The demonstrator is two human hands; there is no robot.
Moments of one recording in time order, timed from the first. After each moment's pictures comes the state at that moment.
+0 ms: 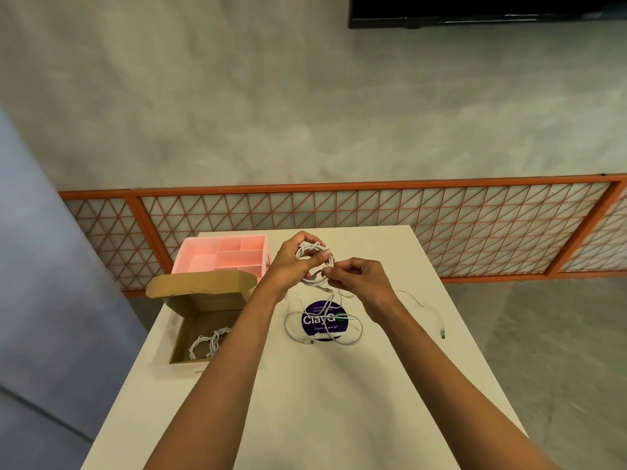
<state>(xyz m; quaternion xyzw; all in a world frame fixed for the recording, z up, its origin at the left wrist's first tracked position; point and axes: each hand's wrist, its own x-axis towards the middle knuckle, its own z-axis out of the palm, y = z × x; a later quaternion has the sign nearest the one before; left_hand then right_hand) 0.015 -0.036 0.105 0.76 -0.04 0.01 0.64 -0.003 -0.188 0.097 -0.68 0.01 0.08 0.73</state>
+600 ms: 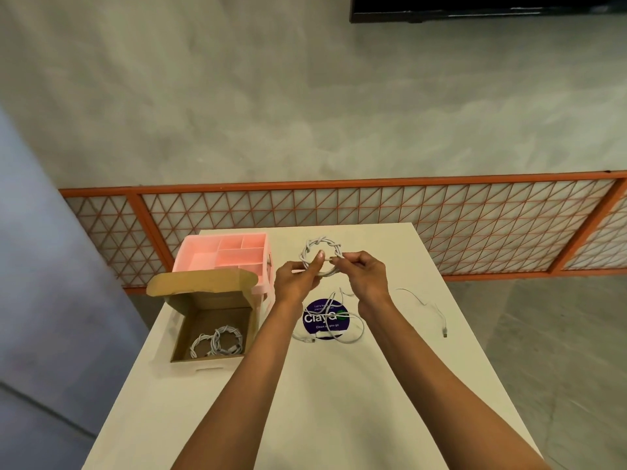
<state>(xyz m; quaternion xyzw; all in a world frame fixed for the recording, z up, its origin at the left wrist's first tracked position) 0.014 -0.058 0.065 0.63 0.21 0.05 0.74 0.006 -0.171 0.090 -0.65 0.14 -0.01 0.75</state>
